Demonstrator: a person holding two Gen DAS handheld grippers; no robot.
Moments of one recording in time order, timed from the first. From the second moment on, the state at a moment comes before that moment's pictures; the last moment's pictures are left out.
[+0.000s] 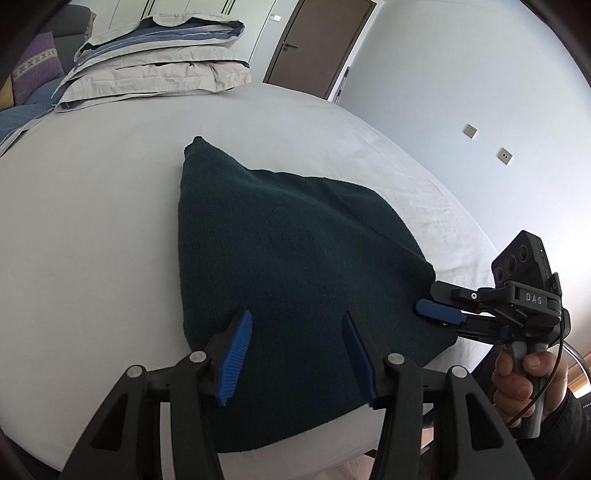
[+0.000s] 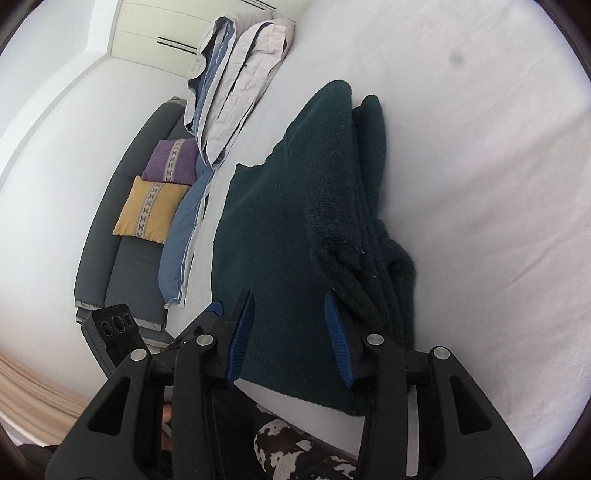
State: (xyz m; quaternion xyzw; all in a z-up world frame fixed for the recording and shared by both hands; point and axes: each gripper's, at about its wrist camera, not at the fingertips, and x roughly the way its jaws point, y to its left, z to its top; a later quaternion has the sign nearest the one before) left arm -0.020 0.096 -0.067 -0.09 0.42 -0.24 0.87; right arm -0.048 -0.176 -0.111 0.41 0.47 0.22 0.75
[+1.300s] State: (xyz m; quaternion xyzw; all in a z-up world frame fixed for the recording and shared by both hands) left arm -0.108 0.127 0.107 0.03 0.10 -0.04 0.99; right arm -0.151 -0.156 0.113 0.03 0.18 0.00 0.98
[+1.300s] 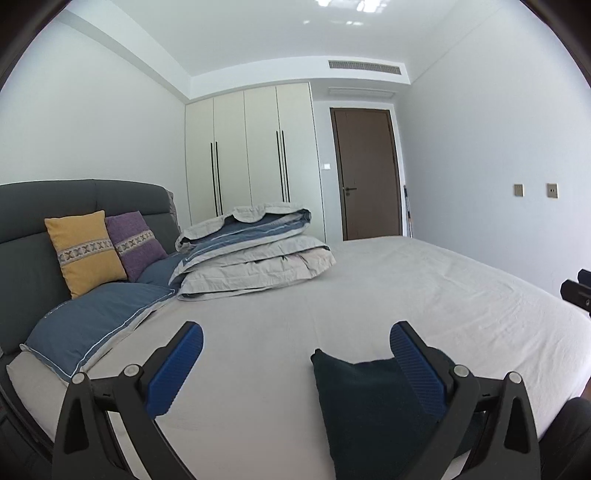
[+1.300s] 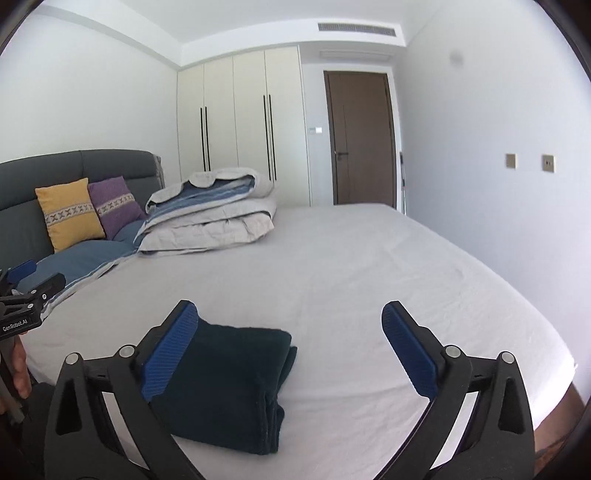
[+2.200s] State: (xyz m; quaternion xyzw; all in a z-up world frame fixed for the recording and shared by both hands) left arm -0.074 0.116 0.042 0.00 0.35 -0.02 0.94; right arm -0.107 -0.128 0.051 0.06 0.41 -0.05 0.91
